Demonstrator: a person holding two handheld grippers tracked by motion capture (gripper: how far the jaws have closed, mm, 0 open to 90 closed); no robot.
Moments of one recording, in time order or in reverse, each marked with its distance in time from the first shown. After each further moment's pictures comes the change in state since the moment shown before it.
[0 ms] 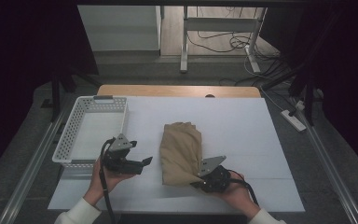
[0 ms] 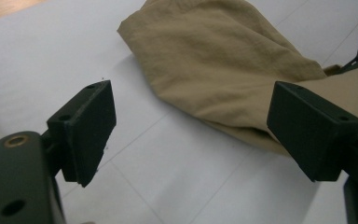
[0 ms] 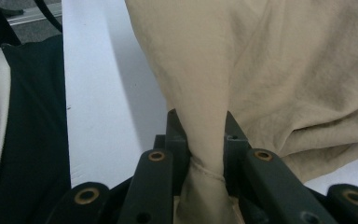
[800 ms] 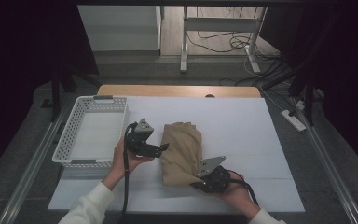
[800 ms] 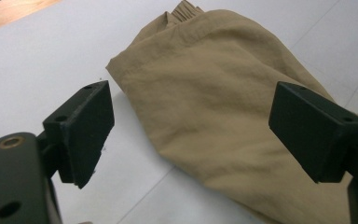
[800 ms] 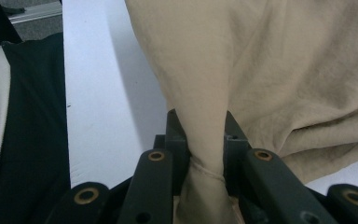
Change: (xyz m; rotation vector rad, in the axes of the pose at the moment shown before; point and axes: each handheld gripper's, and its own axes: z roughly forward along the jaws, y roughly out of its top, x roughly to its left) left arm 0.009 0.045 0.056 0.046 -0.004 0.003; right arm 0.000 -0.001 0.002 0.001 0.006 -0.001
